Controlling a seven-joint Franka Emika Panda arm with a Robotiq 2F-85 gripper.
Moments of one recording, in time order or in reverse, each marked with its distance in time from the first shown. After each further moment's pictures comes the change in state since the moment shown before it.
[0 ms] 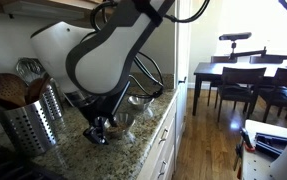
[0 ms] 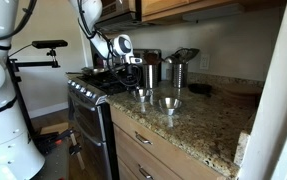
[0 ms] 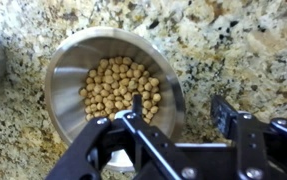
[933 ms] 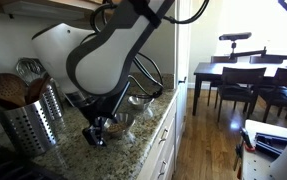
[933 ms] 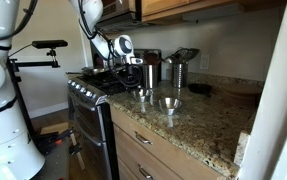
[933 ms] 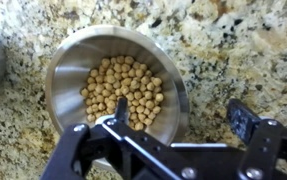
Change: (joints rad) arm -0.002 0.009 -0.003 0.006 0.000 0.000 -0.004
